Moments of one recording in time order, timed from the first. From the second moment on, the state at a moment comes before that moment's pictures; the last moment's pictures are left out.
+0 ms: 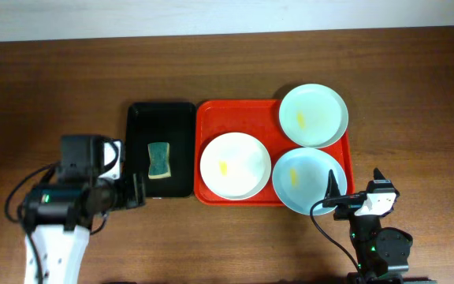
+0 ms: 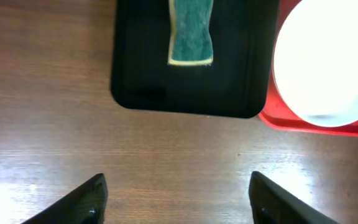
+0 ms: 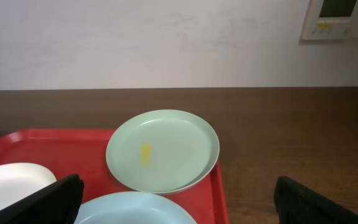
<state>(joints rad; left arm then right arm) -0.02 1.11 1.10 -1.22 0.08 -0.13 0.01 0.01 0.01 -0.07 0.00 0.03</state>
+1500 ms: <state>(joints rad) -0.02 1.16 1.02 -1.09 0.07 -0.16 0.01 0.01 0.01 -0.07 0.00 0.03</state>
